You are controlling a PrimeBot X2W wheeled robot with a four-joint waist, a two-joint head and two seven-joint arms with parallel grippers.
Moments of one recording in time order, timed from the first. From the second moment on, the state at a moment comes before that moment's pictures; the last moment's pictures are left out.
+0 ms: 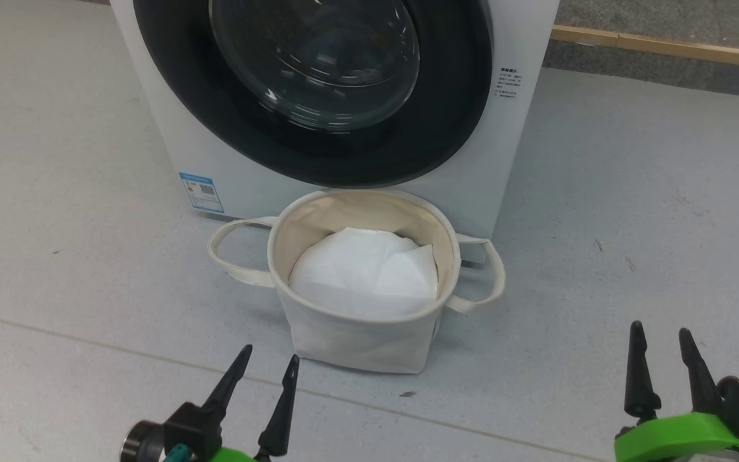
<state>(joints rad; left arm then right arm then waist) -0.08 0.05 -0.21 0.33 -0.12 -0.13 -0.26 0.02 -0.04 -0.09 0.21 0.24 0.13 -0.26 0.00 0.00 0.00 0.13</state>
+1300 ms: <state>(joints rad) -0.02 0.05 -0.22 0.44 -0.20 -0.12 -0.25 0.06 -0.04 -0.08 0.31 0.26 0.13 -0.25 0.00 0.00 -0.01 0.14</state>
